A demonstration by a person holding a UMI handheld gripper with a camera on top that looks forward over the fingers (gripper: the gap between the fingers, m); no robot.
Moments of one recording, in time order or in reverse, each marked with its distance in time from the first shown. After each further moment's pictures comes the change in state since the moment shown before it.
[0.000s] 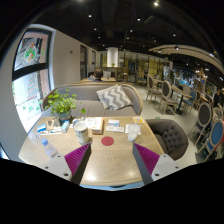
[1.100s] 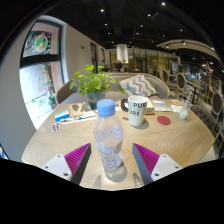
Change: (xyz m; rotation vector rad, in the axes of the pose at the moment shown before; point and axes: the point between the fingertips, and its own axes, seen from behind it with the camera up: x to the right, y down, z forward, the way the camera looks) arm -0.306 0.145 0.134 0.000 -0.105 0.042
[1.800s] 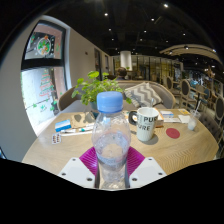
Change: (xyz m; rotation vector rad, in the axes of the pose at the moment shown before) arm -0.023 -0.046 0.053 0.083 -0.036 -0.016
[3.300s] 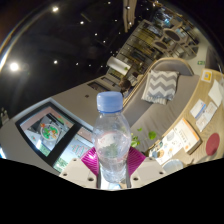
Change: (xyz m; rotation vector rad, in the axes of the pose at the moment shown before) arm 0.093 -0.281 0.100 0.124 -0.467 0.838
